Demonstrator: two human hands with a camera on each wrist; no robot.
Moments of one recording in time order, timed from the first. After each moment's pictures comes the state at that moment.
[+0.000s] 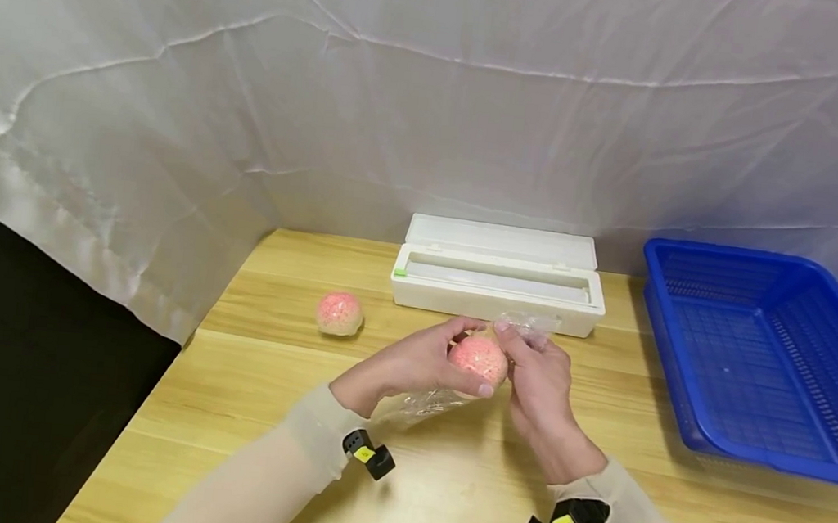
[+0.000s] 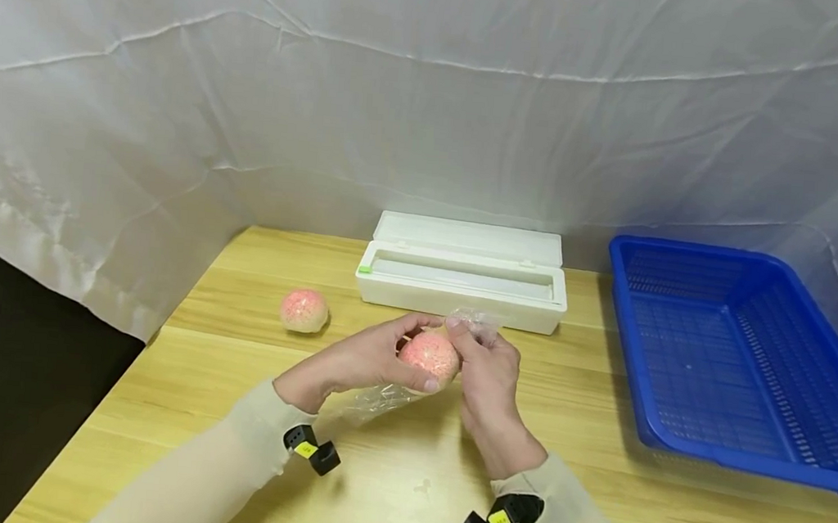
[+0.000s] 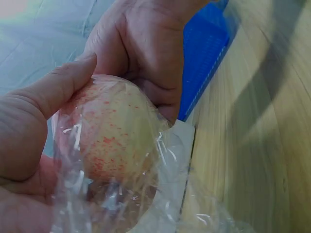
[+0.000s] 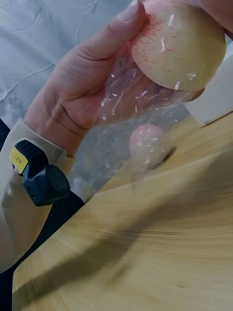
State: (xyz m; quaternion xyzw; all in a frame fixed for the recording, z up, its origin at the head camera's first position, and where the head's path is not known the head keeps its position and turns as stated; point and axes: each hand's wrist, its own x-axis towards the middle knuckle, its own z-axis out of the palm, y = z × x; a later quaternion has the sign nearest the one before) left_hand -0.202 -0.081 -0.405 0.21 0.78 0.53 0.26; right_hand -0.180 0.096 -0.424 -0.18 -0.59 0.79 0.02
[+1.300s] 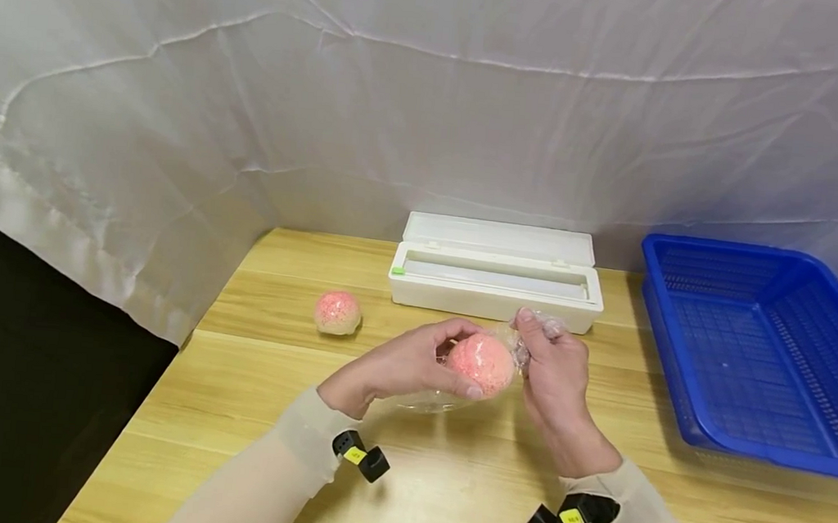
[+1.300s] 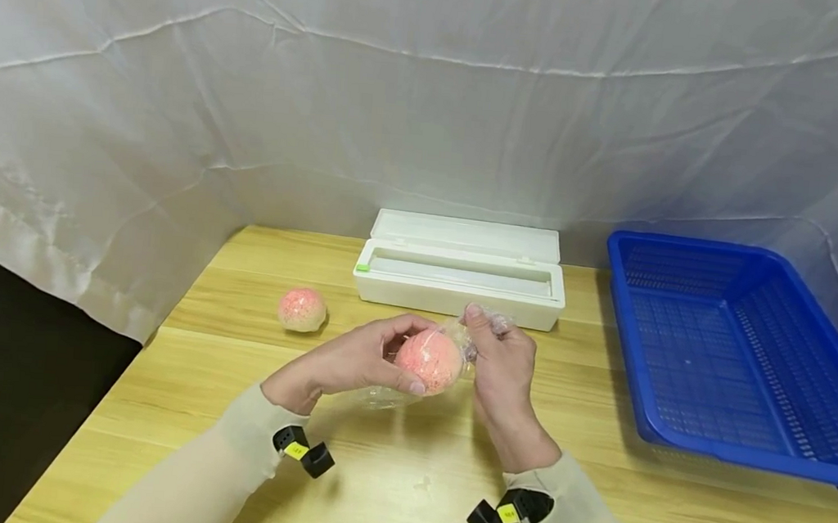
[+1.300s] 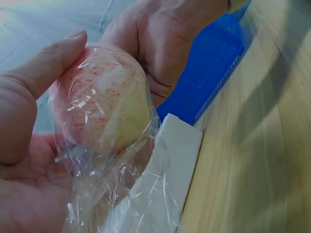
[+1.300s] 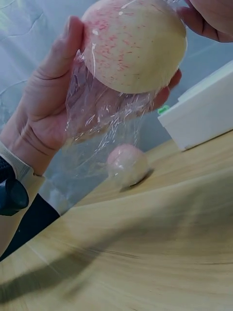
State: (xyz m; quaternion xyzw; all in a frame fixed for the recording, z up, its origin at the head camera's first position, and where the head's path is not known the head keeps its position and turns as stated) left_hand -0.201 -0.092 -0.402 0.26 0.75 0.56 0.26; right_hand -0.182 0.112 -0.416 -0.13 -0.55 0.82 0.10
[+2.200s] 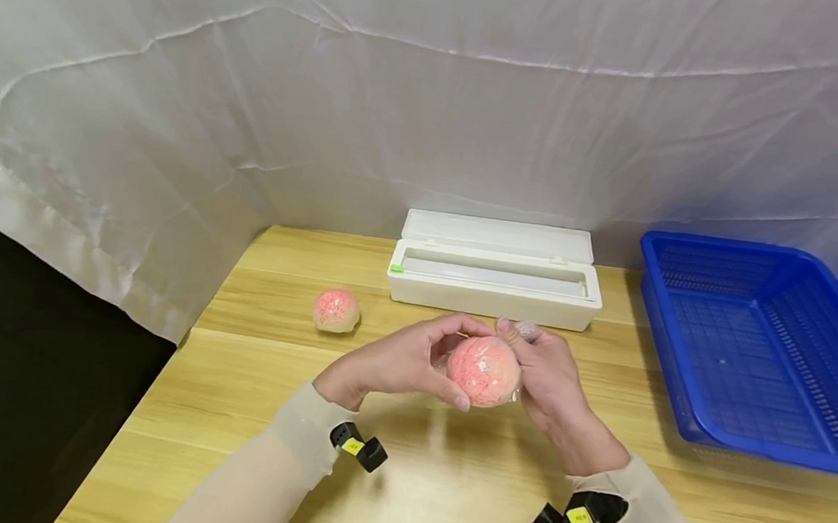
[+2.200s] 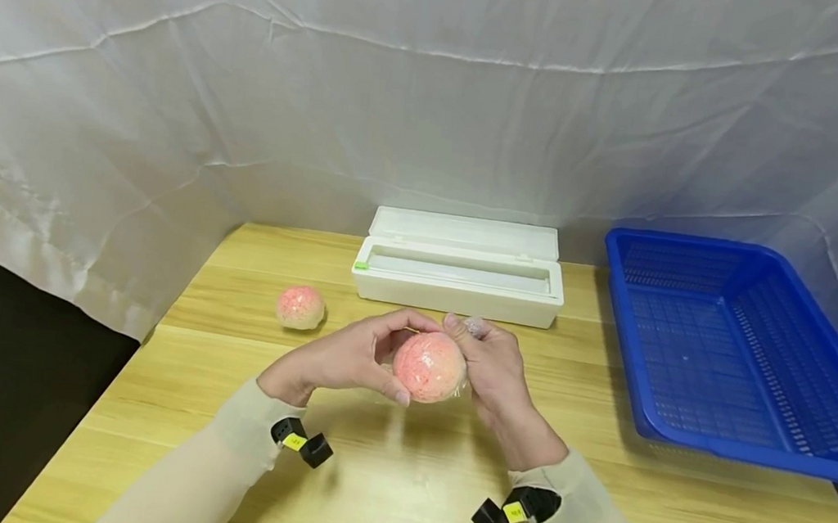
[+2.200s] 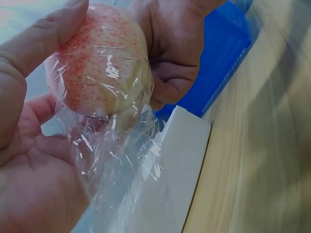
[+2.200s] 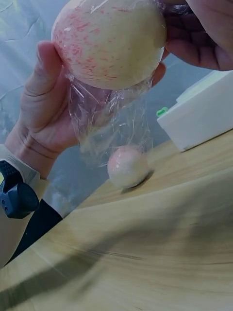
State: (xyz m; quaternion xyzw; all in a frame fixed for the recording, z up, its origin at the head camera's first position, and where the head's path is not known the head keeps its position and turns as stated) left_hand -0.204 -0.096 -0.401 0.36 0.68 0.59 0.25; right_hand -0.177 0.119 -0.413 -0.12 -0.64 0.76 -0.07
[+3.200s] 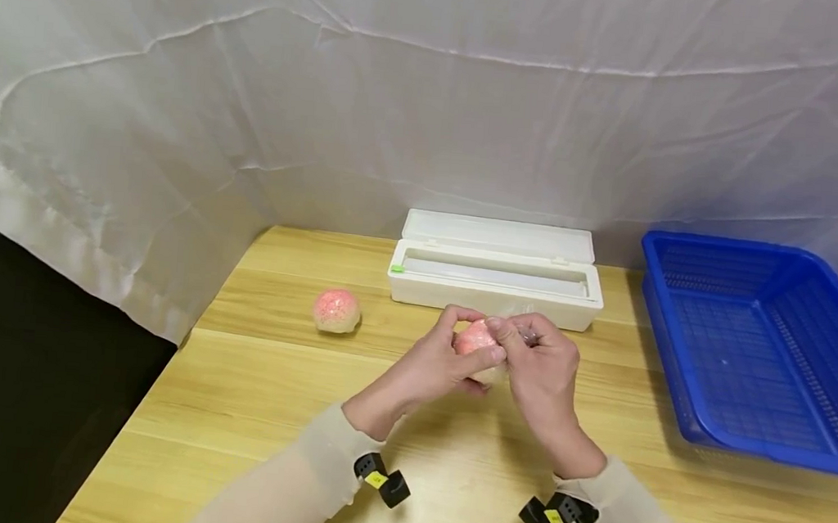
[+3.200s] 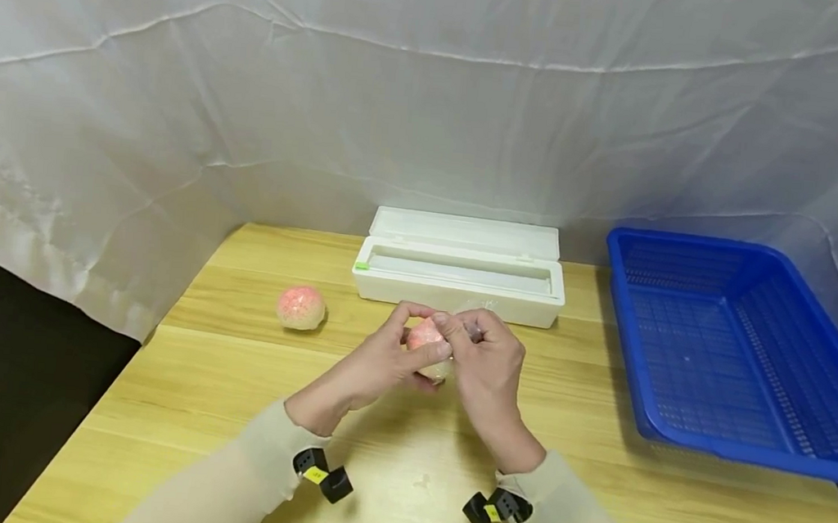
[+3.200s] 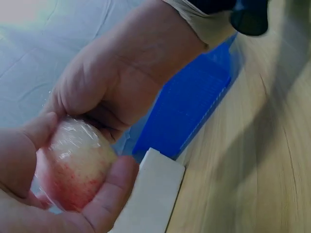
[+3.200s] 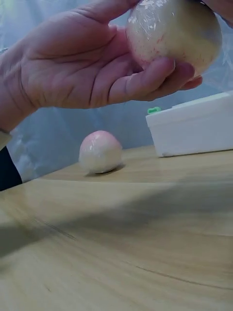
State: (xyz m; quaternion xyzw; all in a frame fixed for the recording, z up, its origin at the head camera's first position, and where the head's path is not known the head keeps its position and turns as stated) left_hand -0.186 -0.053 -0.412 0.11 0.65 0.71 0.24; right_hand -0.168 0.104 -0.419 0.01 -0.77 0.59 0.23
